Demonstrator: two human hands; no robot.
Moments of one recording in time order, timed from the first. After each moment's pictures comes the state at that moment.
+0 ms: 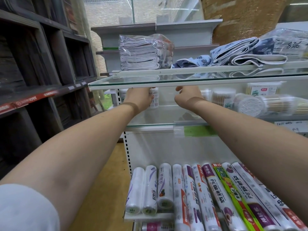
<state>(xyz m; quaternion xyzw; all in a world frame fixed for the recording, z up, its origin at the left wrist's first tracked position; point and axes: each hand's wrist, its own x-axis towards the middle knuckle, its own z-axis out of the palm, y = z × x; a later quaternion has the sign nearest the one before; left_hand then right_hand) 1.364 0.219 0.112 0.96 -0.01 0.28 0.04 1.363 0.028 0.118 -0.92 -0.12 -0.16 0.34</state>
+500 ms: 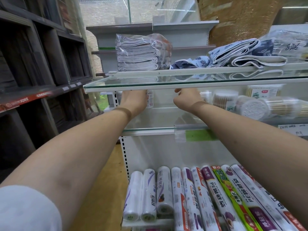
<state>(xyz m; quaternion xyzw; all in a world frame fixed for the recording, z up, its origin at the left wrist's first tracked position) 1.387 0.233 0.105 0.95 0.02 0.31 0.02 1.379 0.033 0.114 -0.93 -0.12 -0.16 0.31</state>
